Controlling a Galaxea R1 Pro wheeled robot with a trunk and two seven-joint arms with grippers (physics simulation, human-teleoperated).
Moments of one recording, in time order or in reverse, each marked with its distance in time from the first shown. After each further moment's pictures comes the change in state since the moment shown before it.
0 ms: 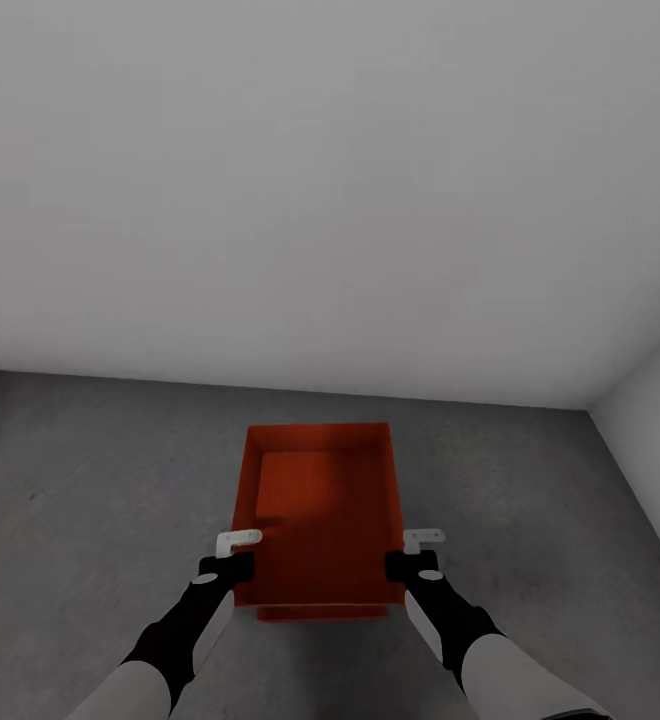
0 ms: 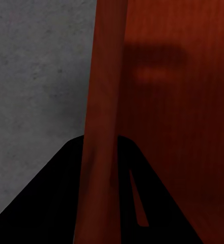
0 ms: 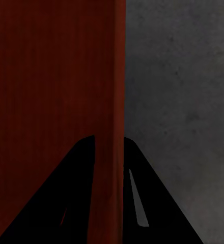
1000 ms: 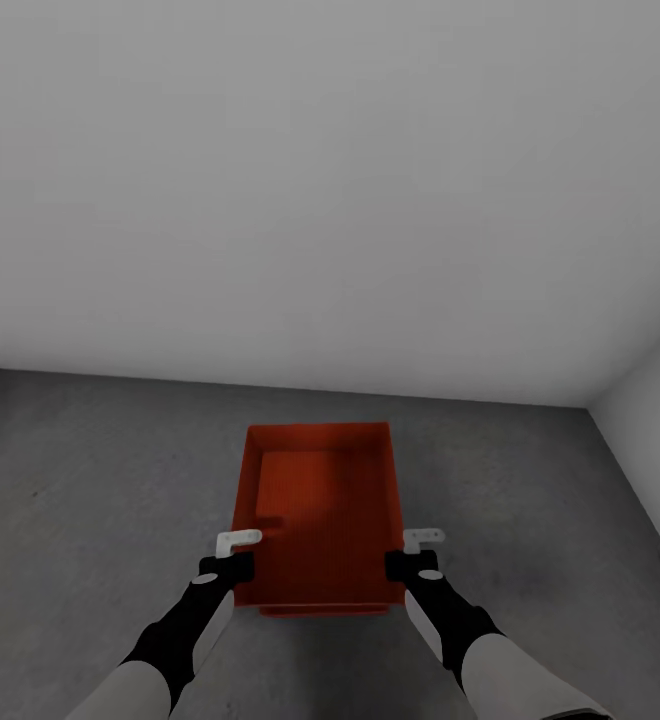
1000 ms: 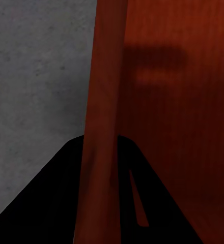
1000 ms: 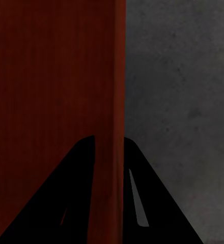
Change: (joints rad) left arm 0.000 0.000 0.000 -0.001 0.001 0.000 0.000; right arm -0.001 0.000 0.001 0.000 0.000 0.000 0.000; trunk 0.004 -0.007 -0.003
